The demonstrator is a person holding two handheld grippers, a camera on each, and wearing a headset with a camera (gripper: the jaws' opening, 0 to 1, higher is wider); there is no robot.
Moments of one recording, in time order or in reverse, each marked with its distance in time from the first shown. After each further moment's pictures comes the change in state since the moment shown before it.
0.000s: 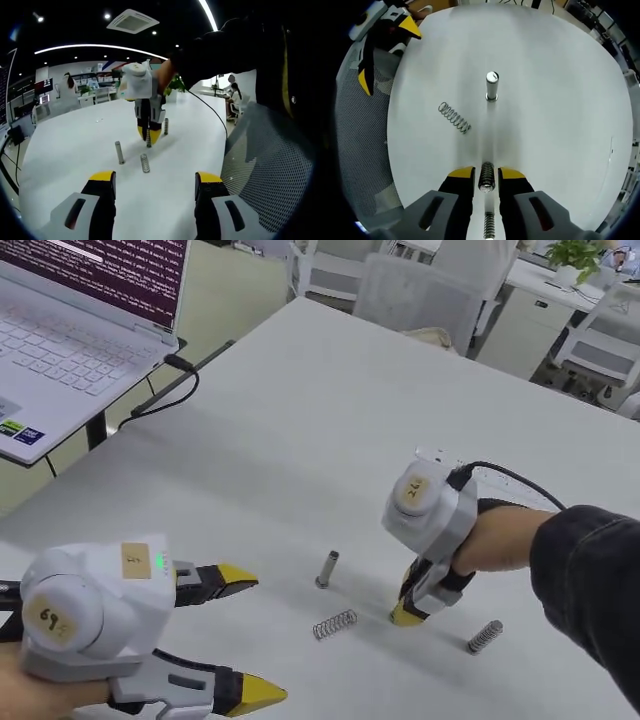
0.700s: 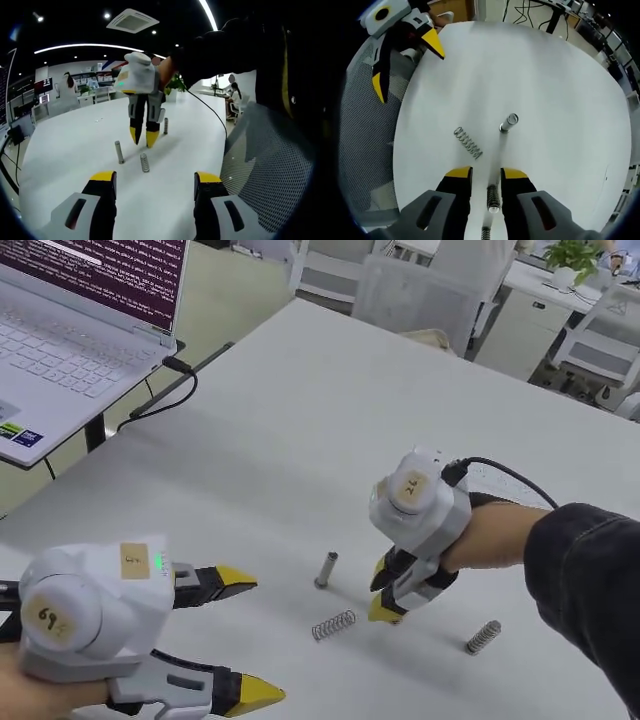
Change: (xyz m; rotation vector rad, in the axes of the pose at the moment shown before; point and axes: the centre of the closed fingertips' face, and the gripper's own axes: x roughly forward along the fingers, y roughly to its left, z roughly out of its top) left arm -0.001 0.000 0.001 -0.001 0.004 -0.002; right arm -0.005 0.018 0.040 -0.149 -0.124 0.018
